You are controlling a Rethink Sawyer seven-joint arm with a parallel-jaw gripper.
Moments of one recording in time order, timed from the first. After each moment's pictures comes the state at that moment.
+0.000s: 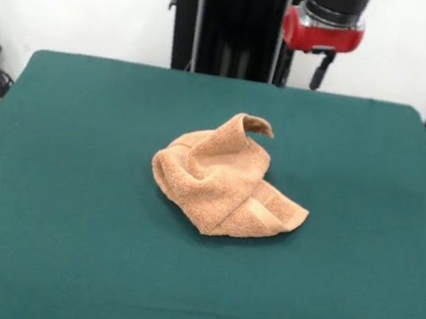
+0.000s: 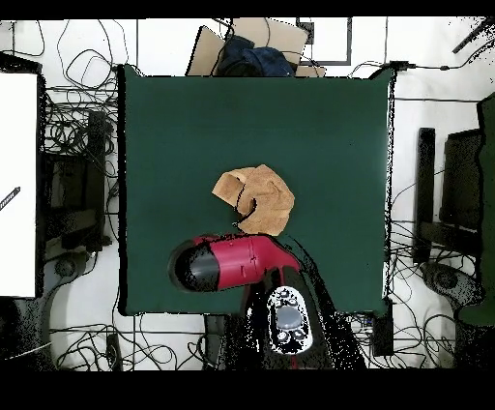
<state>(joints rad) -0.17 -0.81 0.09 1.99 -0.31 0.44 1.57</state>
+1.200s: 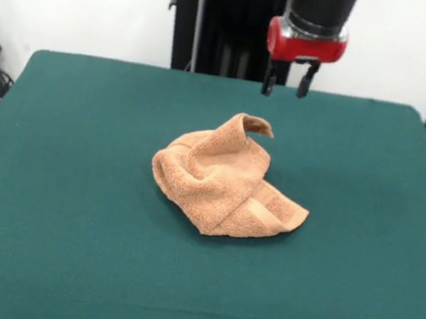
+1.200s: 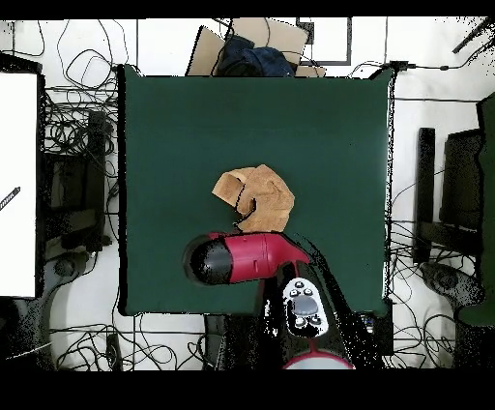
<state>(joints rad) -0.22 -0.75 0.09 1.98 -0.30 0.43 1.57</state>
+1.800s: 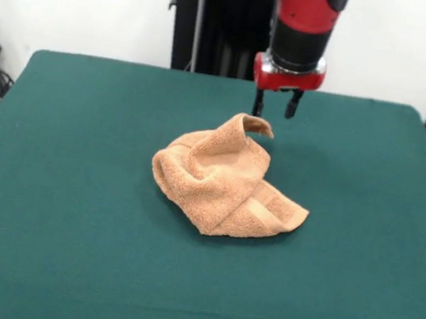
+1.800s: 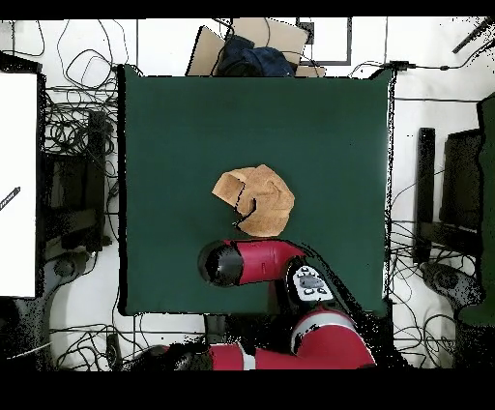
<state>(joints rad) -0.26 -0.56 0.09 1.98 -0.30 0.31 1.57</state>
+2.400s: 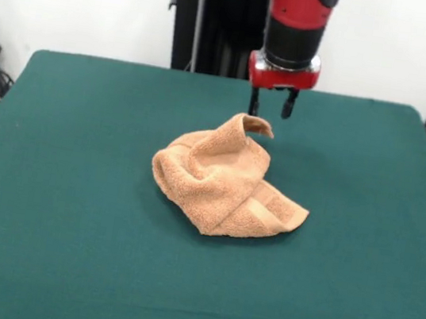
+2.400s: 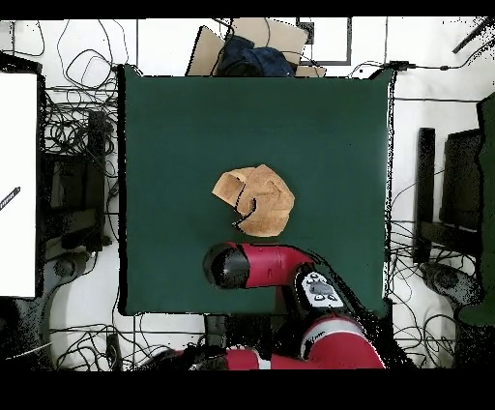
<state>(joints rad) -0.29 -0.58 0.09 2.01 -0.27 0.26 1.57</state>
